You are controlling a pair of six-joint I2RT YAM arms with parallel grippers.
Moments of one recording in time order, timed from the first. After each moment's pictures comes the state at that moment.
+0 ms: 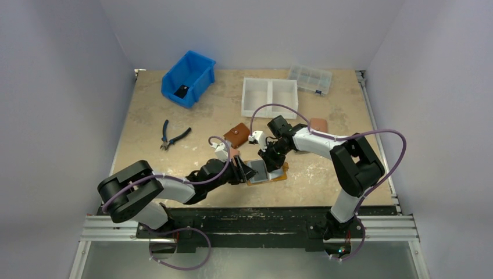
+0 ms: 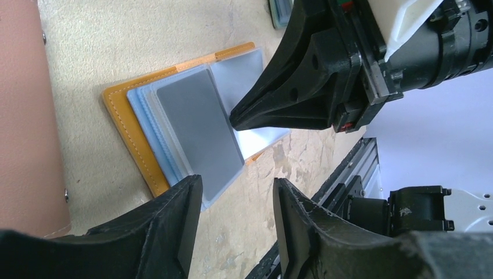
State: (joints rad) left arm -0.92 1.47 0.30 0.82 -0.03 -1.01; right arm 0.59 1.74 1.03 -0.57 -0.44 -0.45
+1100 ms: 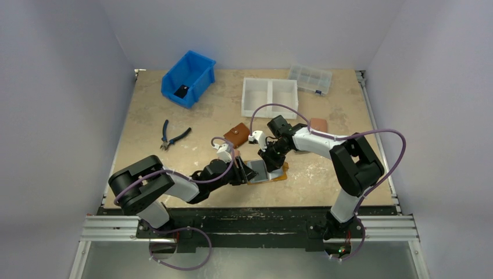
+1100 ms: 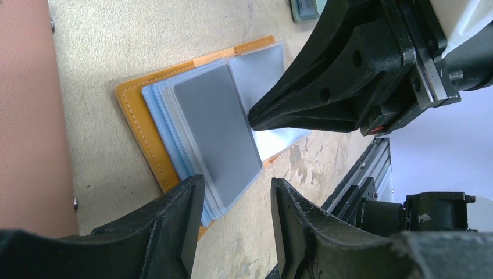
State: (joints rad) left arm -0.92 1.58 0.31 0.87 -0.03 -1.01; right arm 0.59 1.75 1.03 -0.58 -0.44 -0.45
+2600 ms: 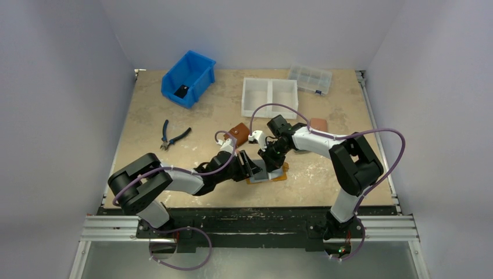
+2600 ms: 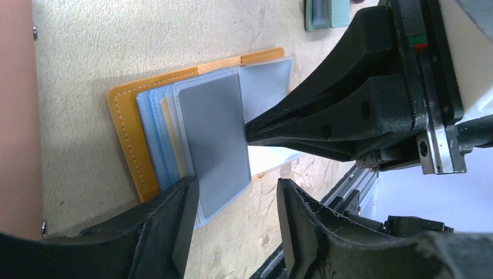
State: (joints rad) left arm -0.89 1.58 0.45 0.63 0.00 -1.12; right arm 0.59 1.76 1.04 -0.59 -0.44 -0.45
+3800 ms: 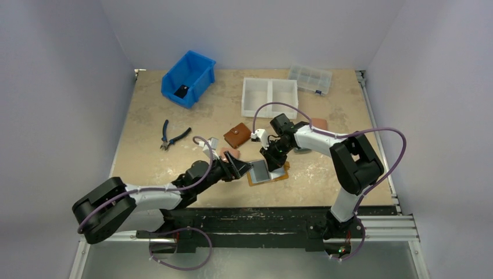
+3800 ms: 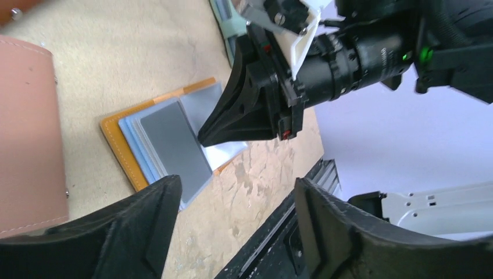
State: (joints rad) left arm -0.89 1.26 0.23 0.82 -0.04 -1.03; right arm 0.55 1.76 1.05 -0.60 -0.49 -0.45
